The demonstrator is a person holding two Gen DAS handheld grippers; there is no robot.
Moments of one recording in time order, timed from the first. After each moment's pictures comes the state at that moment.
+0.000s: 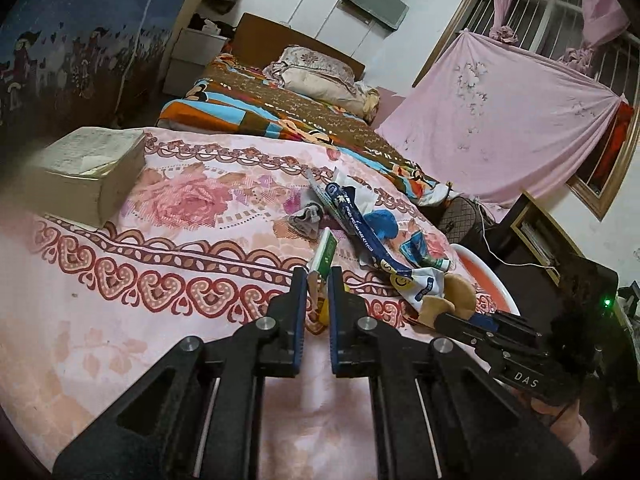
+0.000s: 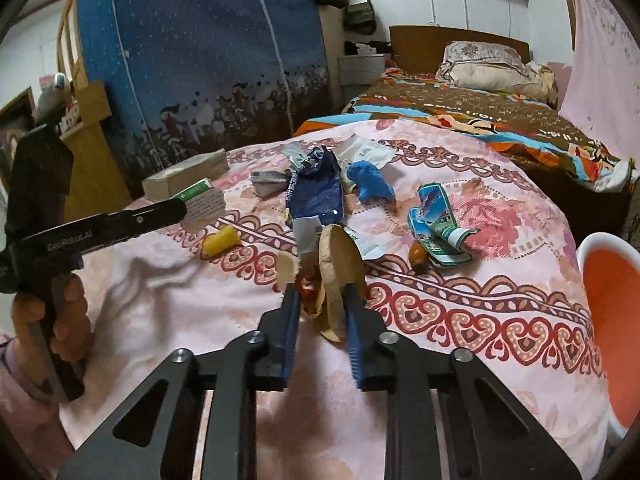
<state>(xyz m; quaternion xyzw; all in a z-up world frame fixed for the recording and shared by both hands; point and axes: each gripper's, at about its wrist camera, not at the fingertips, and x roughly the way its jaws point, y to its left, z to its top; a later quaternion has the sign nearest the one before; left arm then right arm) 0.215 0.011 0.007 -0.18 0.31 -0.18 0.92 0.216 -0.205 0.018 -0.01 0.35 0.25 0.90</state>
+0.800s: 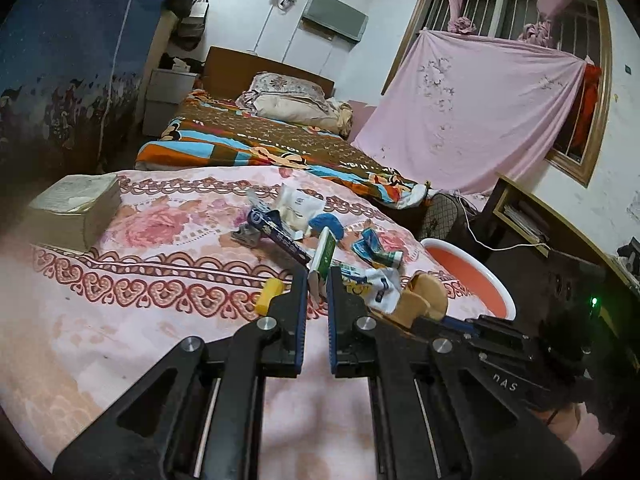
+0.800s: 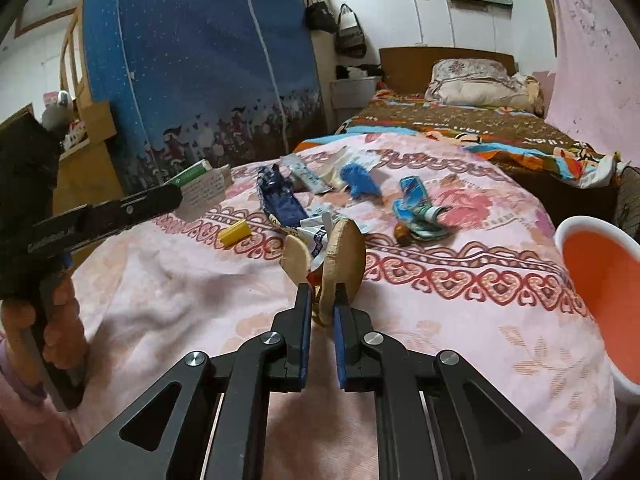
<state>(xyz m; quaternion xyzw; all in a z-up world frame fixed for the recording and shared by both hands) 0.173 -0.022 0.030 -0.13 0.25 -0.20 0.94 0.179 -0.223 0.017 0.01 0.30 0.23 0.93</state>
